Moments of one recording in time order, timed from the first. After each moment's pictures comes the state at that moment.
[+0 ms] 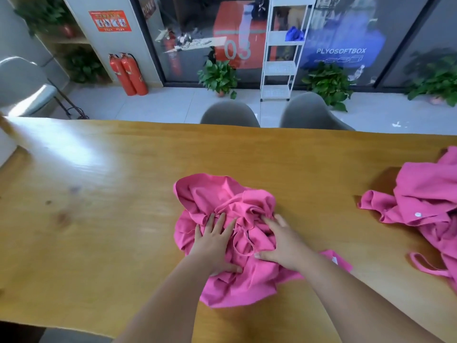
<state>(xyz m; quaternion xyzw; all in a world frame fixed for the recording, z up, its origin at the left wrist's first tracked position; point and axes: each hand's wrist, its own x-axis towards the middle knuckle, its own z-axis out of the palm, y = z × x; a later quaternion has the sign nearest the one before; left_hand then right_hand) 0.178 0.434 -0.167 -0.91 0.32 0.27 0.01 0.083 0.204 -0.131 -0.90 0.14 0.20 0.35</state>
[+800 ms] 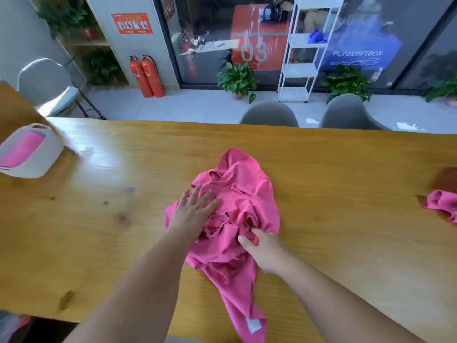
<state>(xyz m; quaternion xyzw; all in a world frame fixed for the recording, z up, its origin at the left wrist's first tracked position) 0.335 0.645 -0.134 -0.92 0.37 0.10 0.11 0.172 0.449 -0.113 -0.87 0.25 0.24 0.36</state>
